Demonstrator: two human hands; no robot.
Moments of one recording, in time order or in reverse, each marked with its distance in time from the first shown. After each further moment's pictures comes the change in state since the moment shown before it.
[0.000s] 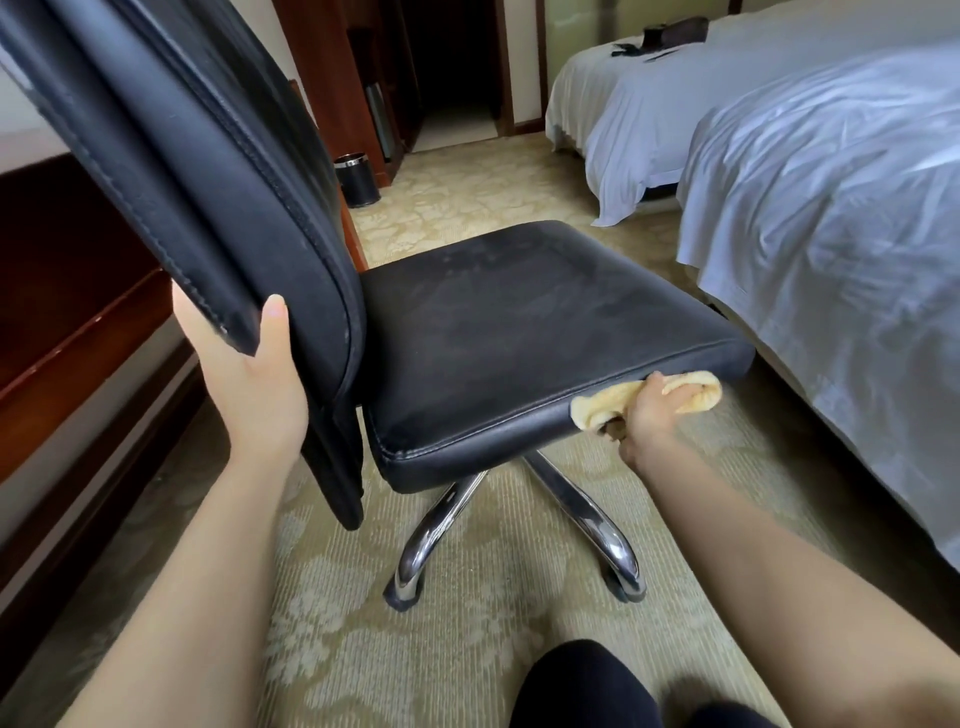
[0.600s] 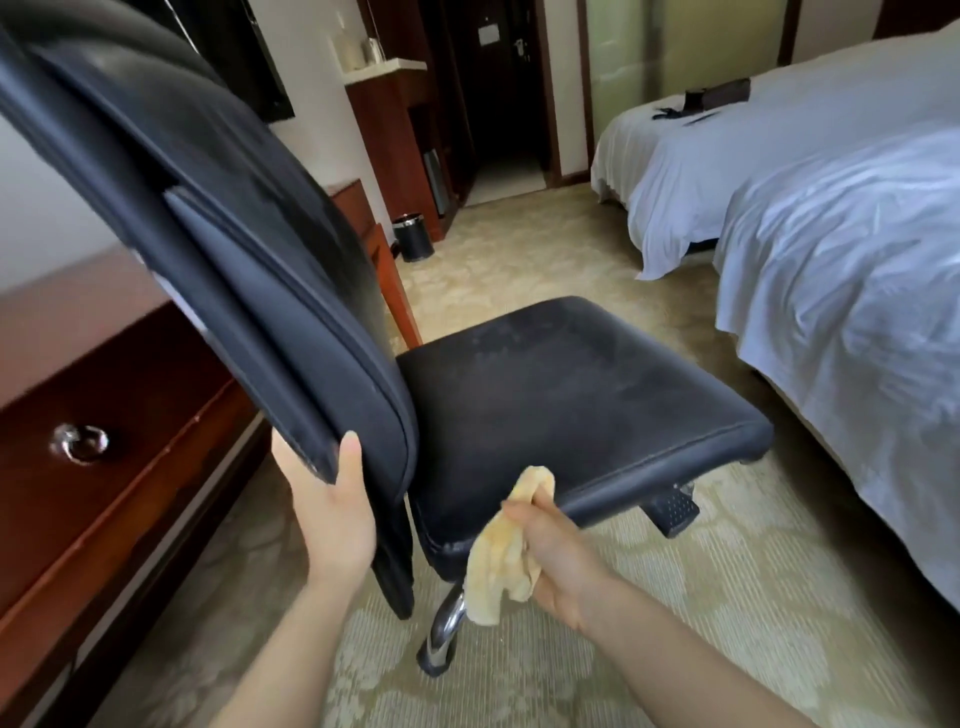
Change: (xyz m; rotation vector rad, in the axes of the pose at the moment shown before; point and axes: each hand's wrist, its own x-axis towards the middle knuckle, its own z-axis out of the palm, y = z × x) left_hand -0.037 0.035 0.007 0.062 -0.056 -0.229; right_hand -0.155 -0.041 -0.002 -0.180 -0.821 0.397
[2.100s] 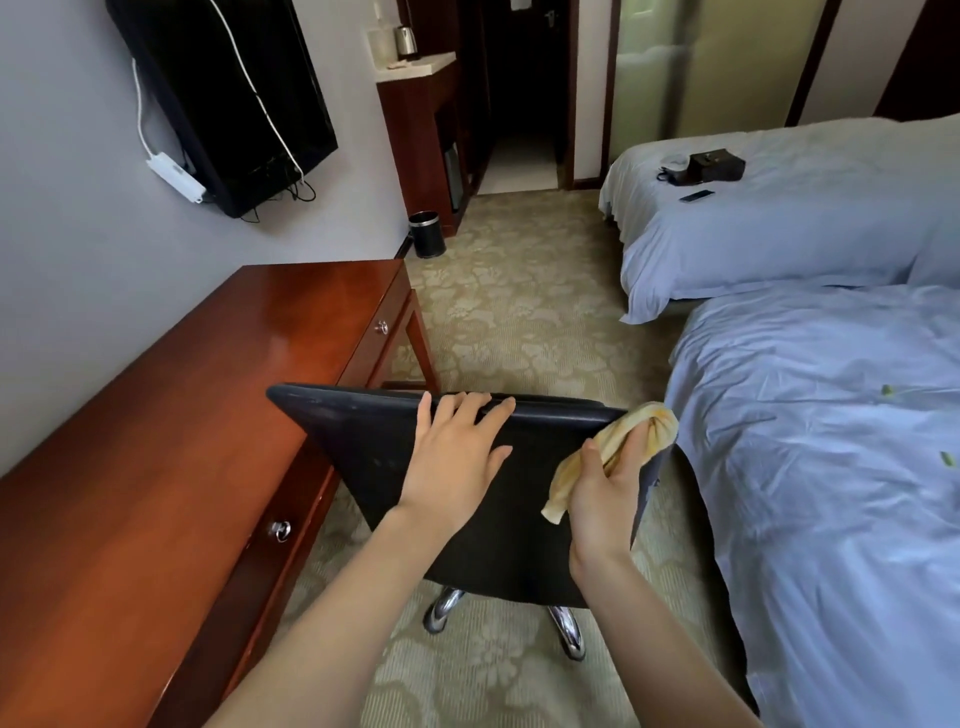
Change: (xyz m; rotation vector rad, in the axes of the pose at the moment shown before) left_hand 0.081 0.440 0.024 1.062 -0.719 0.601; right_hand -0.279 -0.315 0.148 -0.053 0.545 -0.589
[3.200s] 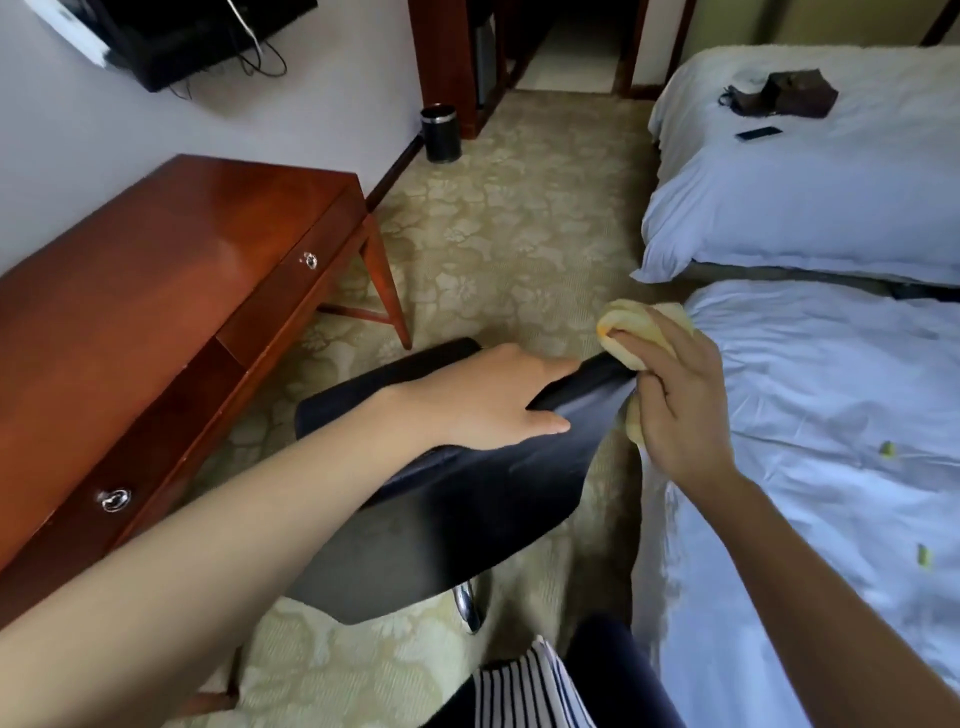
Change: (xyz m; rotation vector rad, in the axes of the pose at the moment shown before) left_hand 0.245 0.152 0.036 -0.367 -0.505 0.154; right_hand 0.335 -0.080 -0.116 -0.859 -0.459 -0.863
